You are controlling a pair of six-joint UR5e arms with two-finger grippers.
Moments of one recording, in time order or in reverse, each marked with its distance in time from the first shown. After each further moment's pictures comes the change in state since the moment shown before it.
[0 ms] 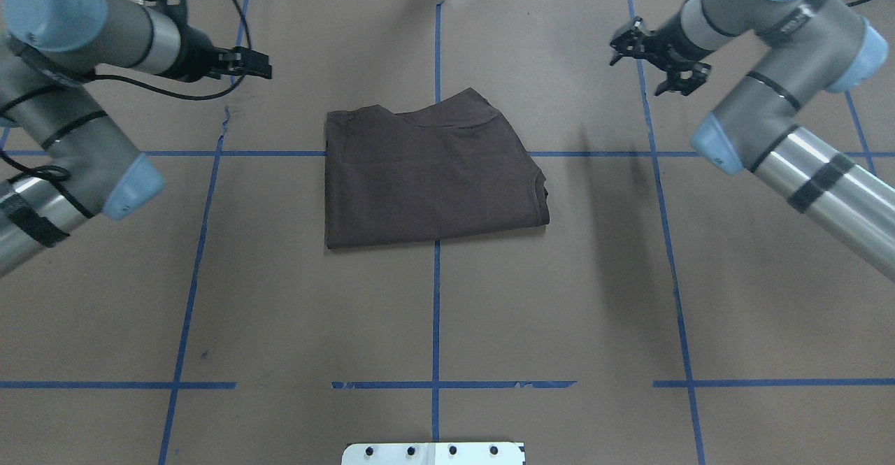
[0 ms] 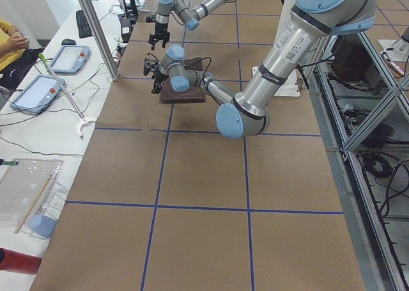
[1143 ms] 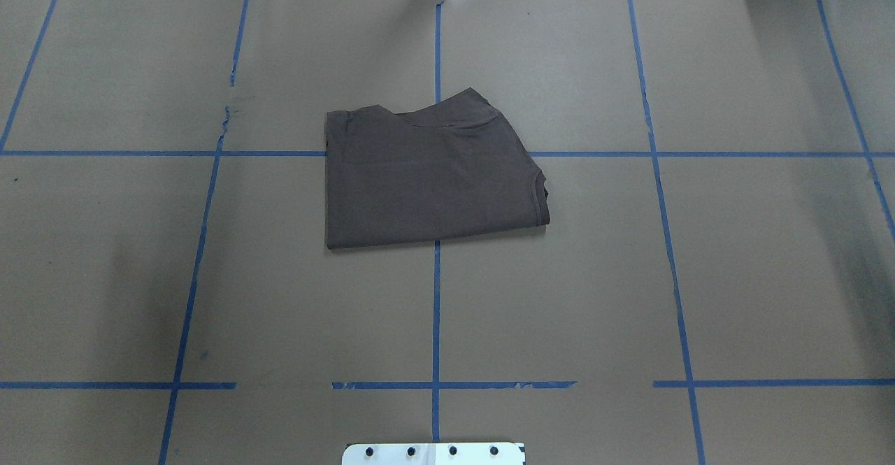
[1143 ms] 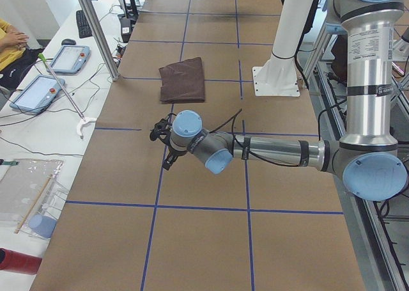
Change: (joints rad) left arm -0.420 0.537 -0.197 0.105 -0.418 0.753; right arm 0.431 -0.569 0.198 -0.173 0.201 -1.177
